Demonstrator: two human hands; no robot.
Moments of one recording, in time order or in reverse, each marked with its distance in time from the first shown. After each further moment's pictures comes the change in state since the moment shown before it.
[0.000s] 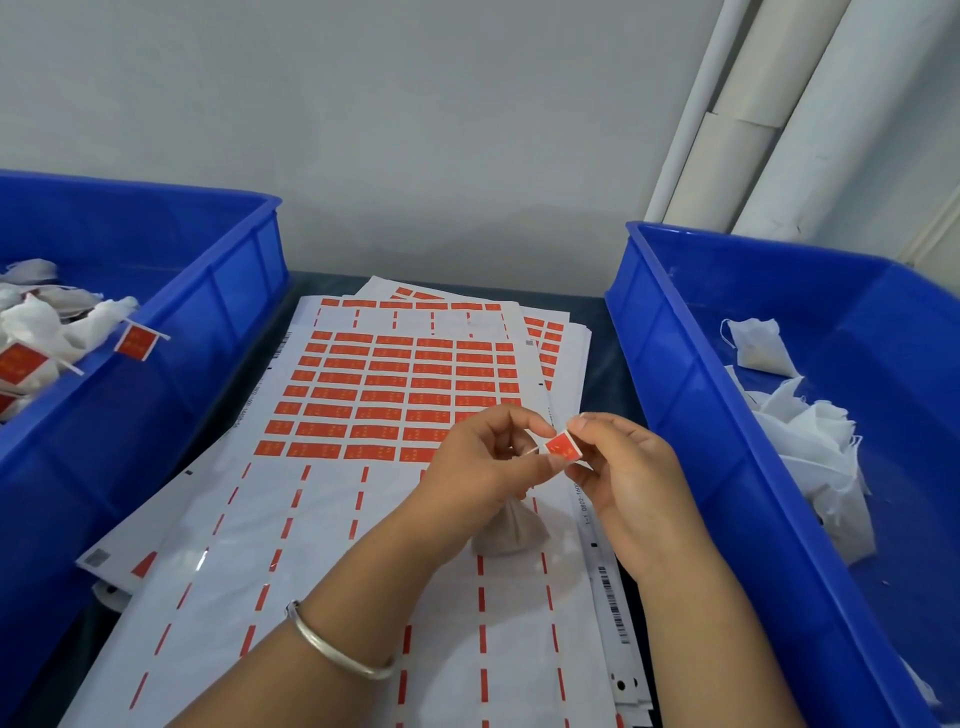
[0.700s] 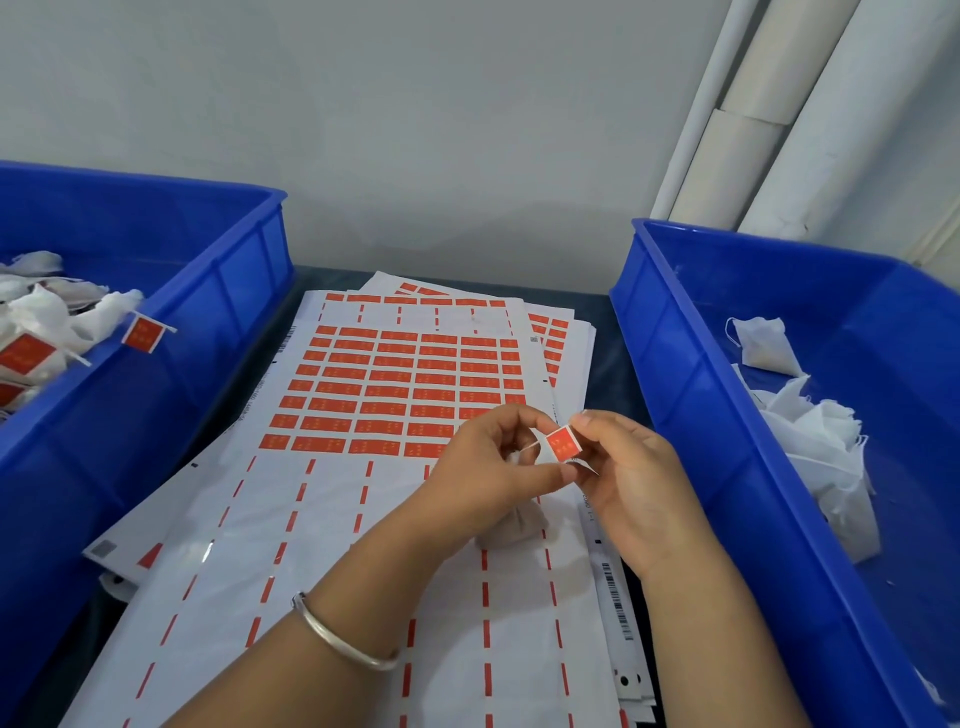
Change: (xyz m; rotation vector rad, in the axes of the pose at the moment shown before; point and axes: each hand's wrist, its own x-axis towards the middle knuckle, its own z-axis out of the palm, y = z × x) left_hand 0.002 -0.005 0.000 0.104 0.005 0.037; right_hand -0.002 0.000 -0.001 0.079 -0.070 0.058
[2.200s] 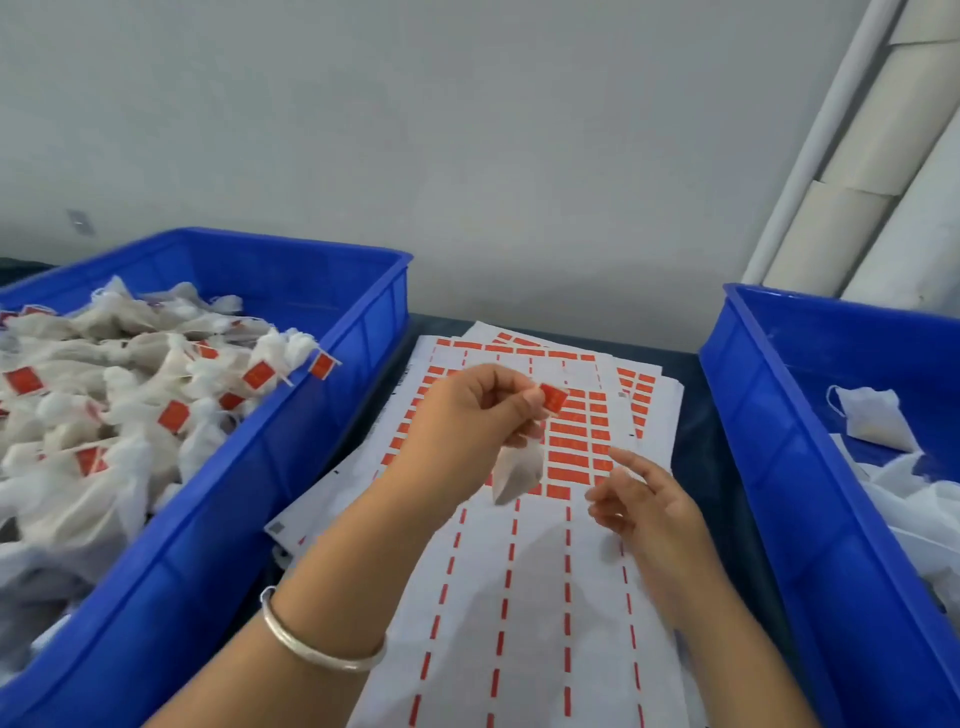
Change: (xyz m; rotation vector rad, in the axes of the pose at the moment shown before) left_hand -0.042 0.082 -0.076 0.159 0.336 0.042; right_hand -0.001 0.026 0.025 -0.180 -0.155 -0.133
